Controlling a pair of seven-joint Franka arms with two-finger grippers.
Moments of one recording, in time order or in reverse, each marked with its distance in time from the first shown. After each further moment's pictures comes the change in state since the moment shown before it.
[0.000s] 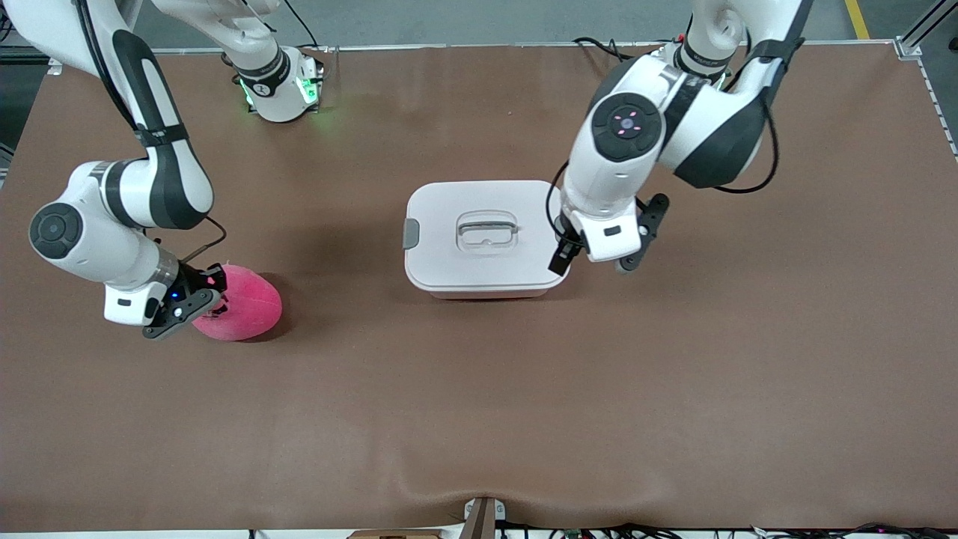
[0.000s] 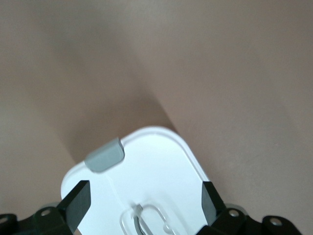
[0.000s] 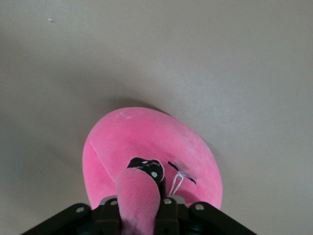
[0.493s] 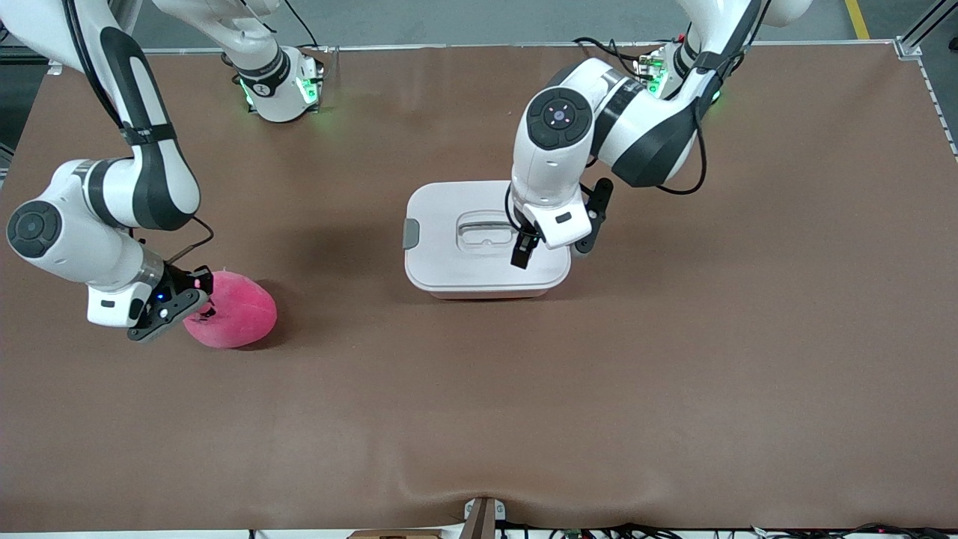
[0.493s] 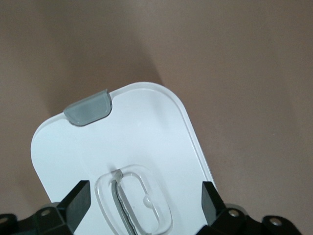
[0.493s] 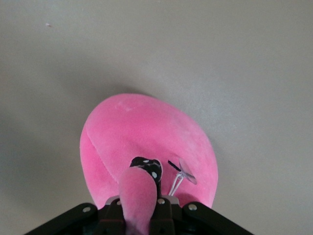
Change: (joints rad) left arm -0.086 0.049 0.000 0.000 0.000 0.080 -0.240; right arm -0.013 -0.001 0.002 0.037 0.000 -0.025 -0.022
